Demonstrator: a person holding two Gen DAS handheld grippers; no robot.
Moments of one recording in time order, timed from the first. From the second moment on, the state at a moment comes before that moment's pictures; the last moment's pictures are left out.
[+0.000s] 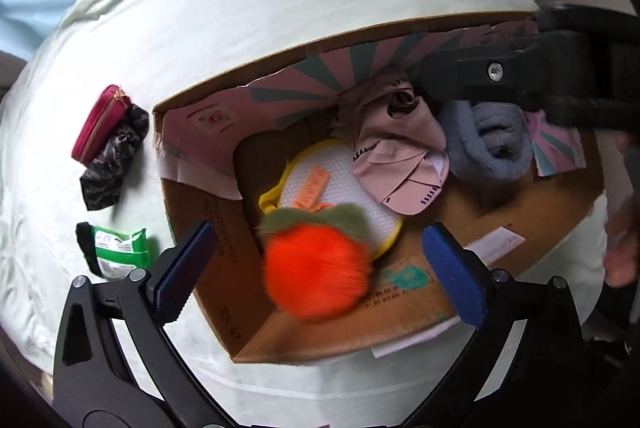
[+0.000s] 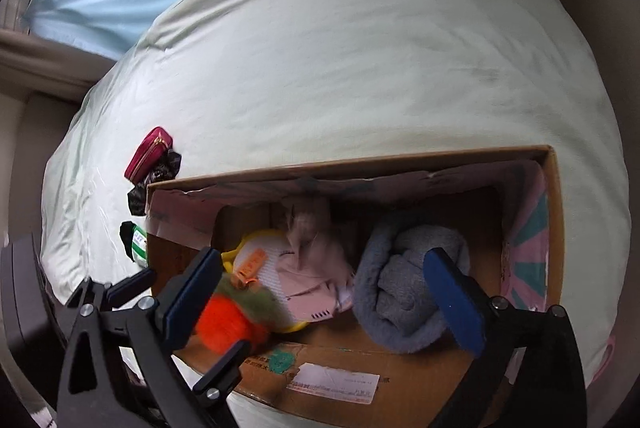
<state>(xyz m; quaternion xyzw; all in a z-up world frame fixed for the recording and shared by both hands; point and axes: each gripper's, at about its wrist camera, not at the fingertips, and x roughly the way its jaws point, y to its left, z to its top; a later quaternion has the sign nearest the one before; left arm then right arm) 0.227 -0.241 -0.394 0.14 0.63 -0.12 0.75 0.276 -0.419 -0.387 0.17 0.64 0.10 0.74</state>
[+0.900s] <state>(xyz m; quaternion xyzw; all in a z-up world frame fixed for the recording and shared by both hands) 0.150 -0.159 -0.206 0.05 0.51 -0.12 0.85 0.182 -0.404 -0.203 0.12 0.52 0.07 0.84</state>
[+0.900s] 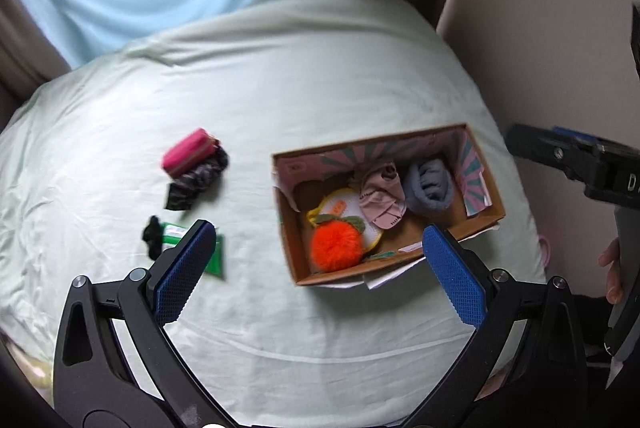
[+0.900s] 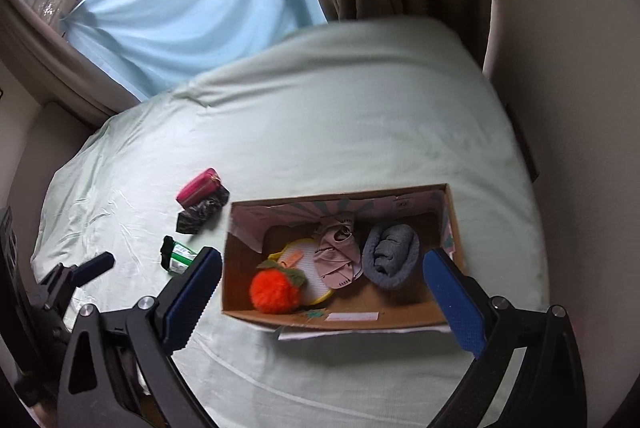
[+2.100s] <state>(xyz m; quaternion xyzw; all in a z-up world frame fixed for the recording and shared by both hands) 0.090 0.167 -0.158 -0.01 0.46 -0.09 0.88 0.088 -0.151 -0.109 0.08 0.43 0.04 0.90</state>
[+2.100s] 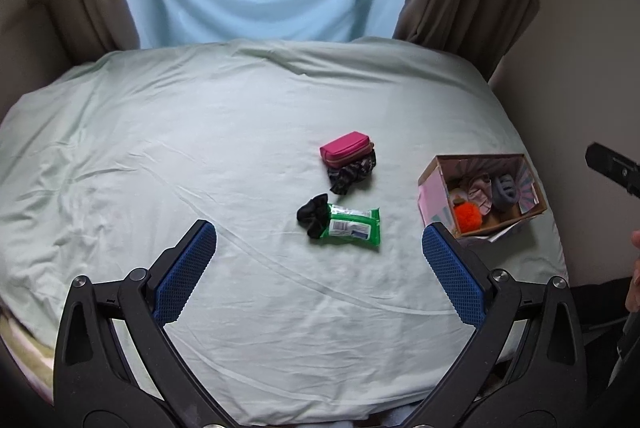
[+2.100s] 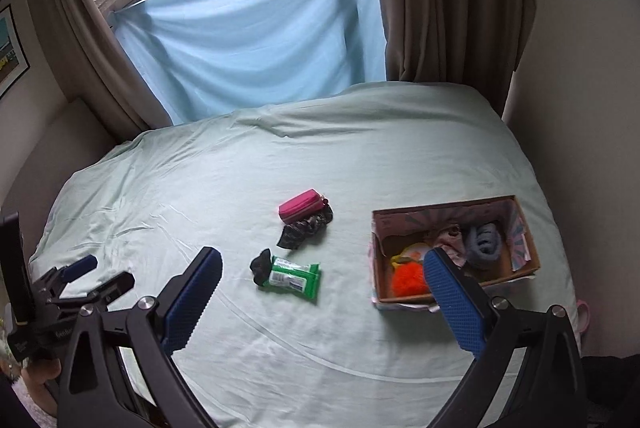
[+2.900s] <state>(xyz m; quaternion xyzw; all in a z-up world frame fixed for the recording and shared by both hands) 0.238 0.162 -0.331 -0.04 0.57 -0.10 0.81 0.285 -0.068 -0.251 0.02 0.50 0.14 0.85</state>
